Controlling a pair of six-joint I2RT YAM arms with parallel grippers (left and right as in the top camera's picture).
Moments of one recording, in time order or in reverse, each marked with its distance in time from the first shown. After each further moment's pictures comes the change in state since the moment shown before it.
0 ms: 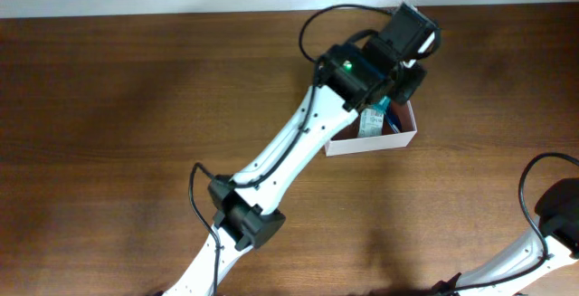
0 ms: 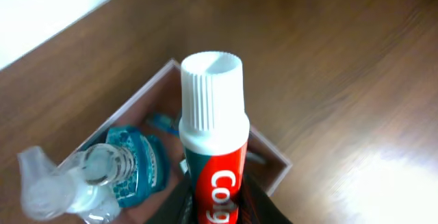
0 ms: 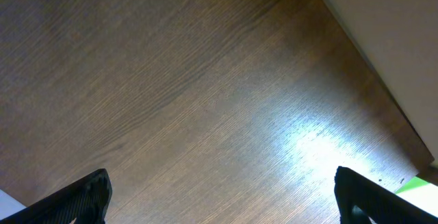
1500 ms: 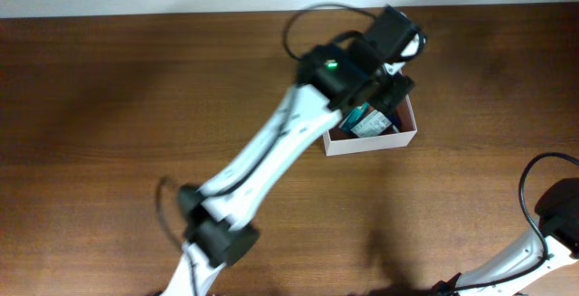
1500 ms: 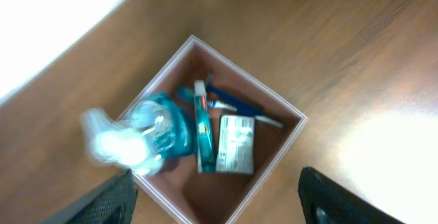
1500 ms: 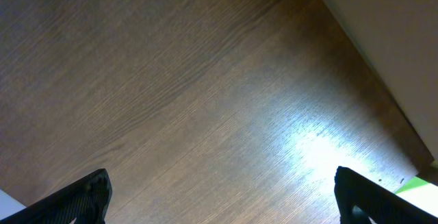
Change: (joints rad) left arm 0.016 -0.264 -0.278 -0.001 -0.016 0.109; right arm 0.000 0.000 0.000 0.000 0.000 0.000
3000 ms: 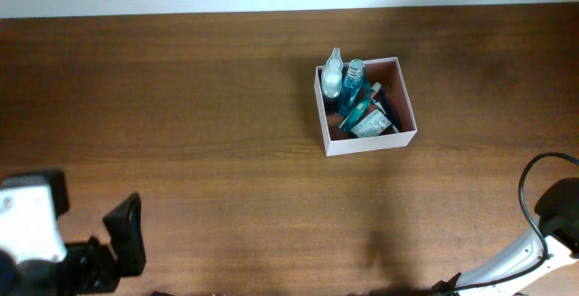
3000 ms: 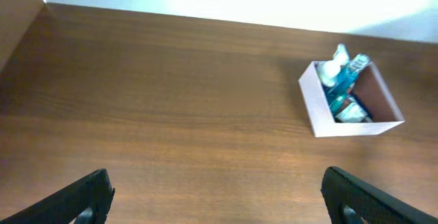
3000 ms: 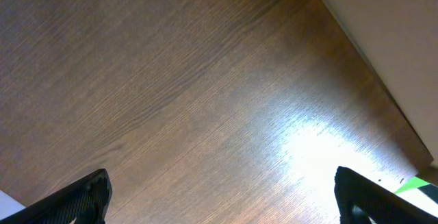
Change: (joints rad) left arm 0.502 -1.215 -0.513 -0.485 -0.155 -0.317; right arm 0.000 0.000 0.000 0.001 0.002 0.000
